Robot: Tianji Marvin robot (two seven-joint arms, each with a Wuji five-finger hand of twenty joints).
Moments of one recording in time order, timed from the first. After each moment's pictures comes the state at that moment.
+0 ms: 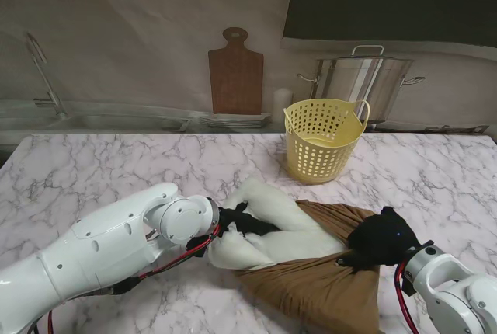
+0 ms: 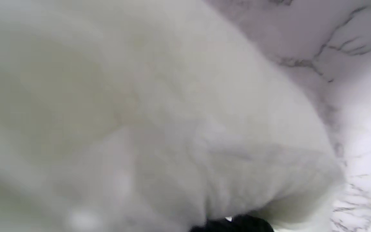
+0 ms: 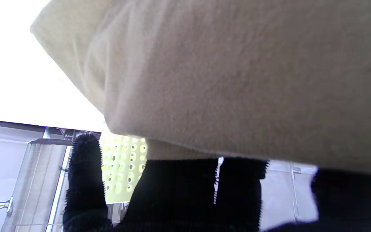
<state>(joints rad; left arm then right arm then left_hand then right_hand) 0.89 -1.02 -0.42 -1.44 0.42 0.08 -0.63 -1.99 -1.06 1.65 -1.93 -1.12 -0.28 0.19 0.86 -0.08 -0.11 -0.06 0.15 -0.01 -0.04 0.18 0.27 -0.23 0.01 0.12 0.42 -0.39 0.19 0.37 0.13 -0.13 -1.03 0.45 0.32 -0.50 0.65 -0.12 1.13 -0.32 0.76 0.80 1.19 -0.18 0.57 0.59 0.96 -0.18 0.37 0.54 0.26 0.42 0.82 0.33</state>
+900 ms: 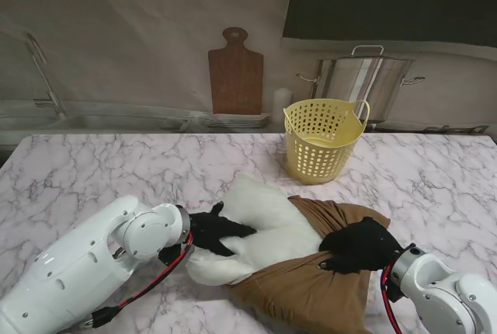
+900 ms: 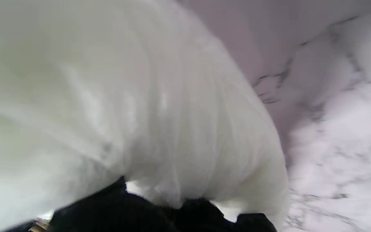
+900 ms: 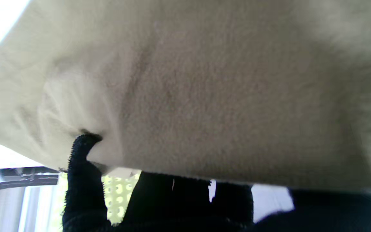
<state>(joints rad) 1.23 -0.99 -0.85 -1.61 0.68 -0.06 -0.75 -1.94 -1.03 1.56 -1.89 -0.94 -0.30 0.28 0.89 -0.05 -0.11 -0.06 0.18 -0.01 -0.06 0.18 0.28 -0.24 -0.03 0.11 0.40 -0.41 0.11 0.35 0.14 -0.04 -1.06 0.45 0.45 -0.34 0.48 -0.08 0.69 -0.26 0.53 0.54 0.97 -0.12 0.41 0.47 0.85 -0.12 0.27 0.49 0.24 0.42 0.80 0.39</state>
